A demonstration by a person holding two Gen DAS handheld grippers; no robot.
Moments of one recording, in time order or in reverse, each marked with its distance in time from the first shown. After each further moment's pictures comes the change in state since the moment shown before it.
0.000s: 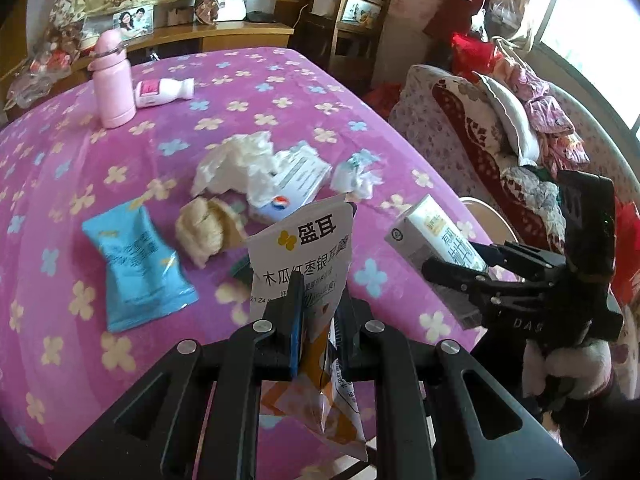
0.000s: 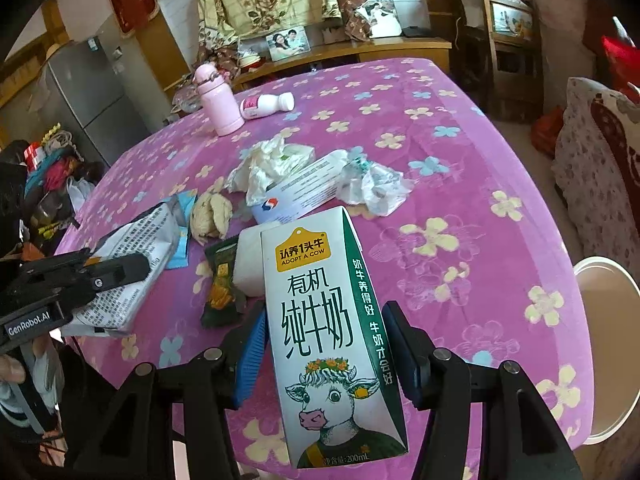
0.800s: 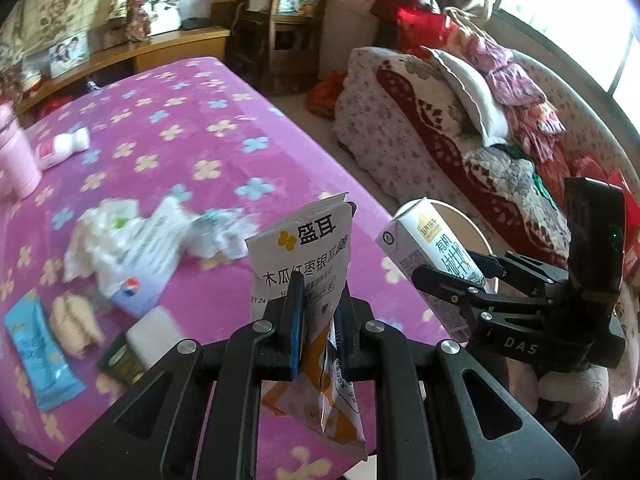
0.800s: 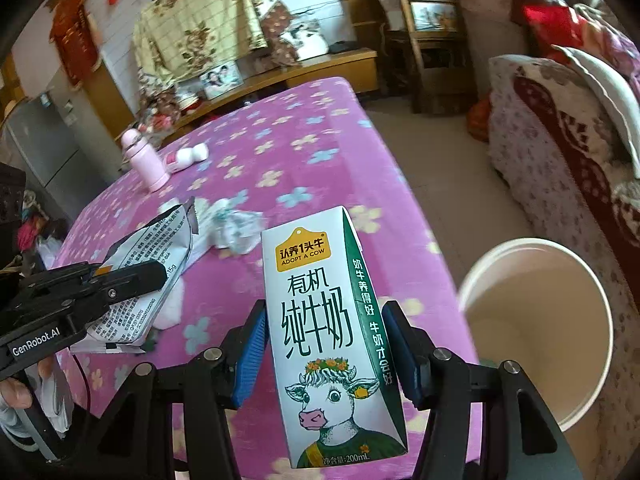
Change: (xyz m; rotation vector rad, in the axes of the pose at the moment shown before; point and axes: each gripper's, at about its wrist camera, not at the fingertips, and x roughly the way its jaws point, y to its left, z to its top) left arm 0.070 -0.121 0.060 0.141 0.038 -0.090; right arm -0.054 -0.115 0.000 0.175 -0.081 -0.122
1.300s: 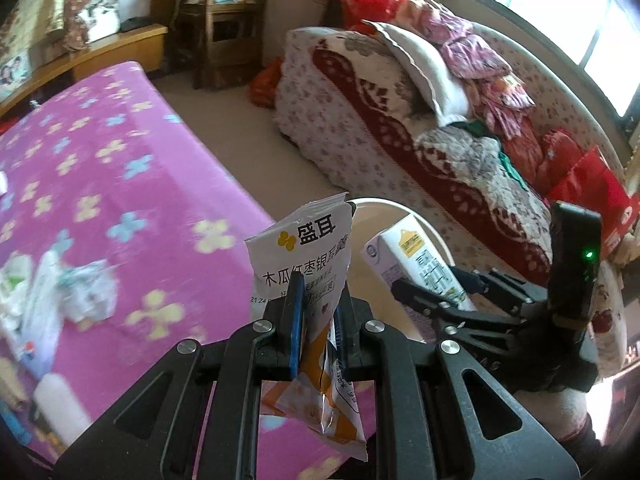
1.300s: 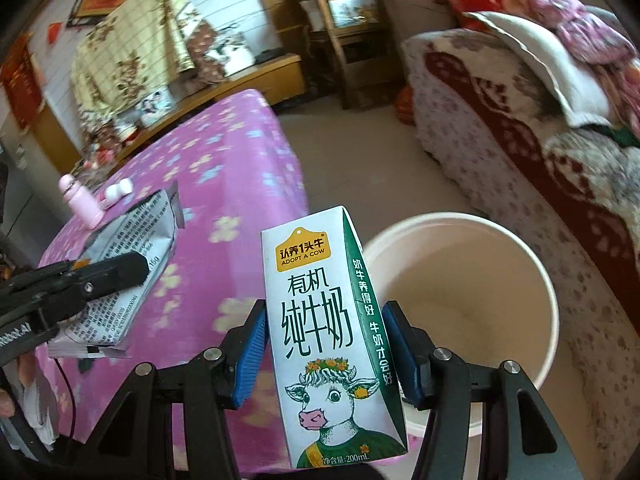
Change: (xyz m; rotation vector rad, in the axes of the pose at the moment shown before) left arm 0.071 -0.098 0.041 0.088 0.060 -0.135; right arm -0.022 -0.113 -0.014 0.161 -0.013 -0.150
